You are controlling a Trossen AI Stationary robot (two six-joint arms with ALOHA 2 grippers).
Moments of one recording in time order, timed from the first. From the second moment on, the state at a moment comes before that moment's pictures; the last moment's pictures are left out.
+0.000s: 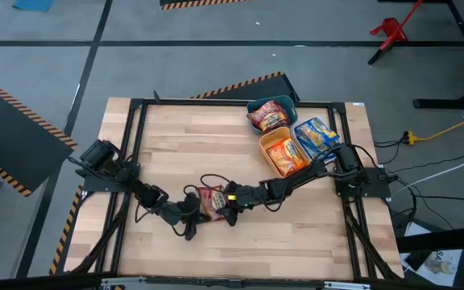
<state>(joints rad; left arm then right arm) -0.58 1.81 0.44 0.83 -0.40 -0.80 0.24 2.09 1.09 0.46 0.02 0.83</state>
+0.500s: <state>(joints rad) -0.60 1.54 0.44 0.63 -0.33 -0.86 0.21 2.09 1.09 0.53 0.06 1.02</state>
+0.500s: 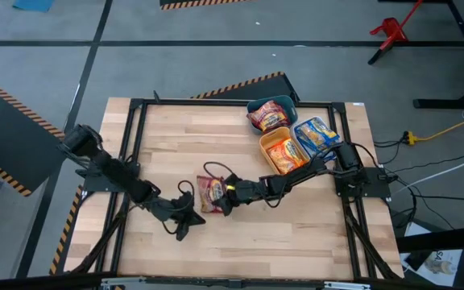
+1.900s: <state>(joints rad) -0.60 1.12 0.44 0.27 -0.62 -0.69 -0.32 1.62 1.09 -0.20 0.65 1.65</state>
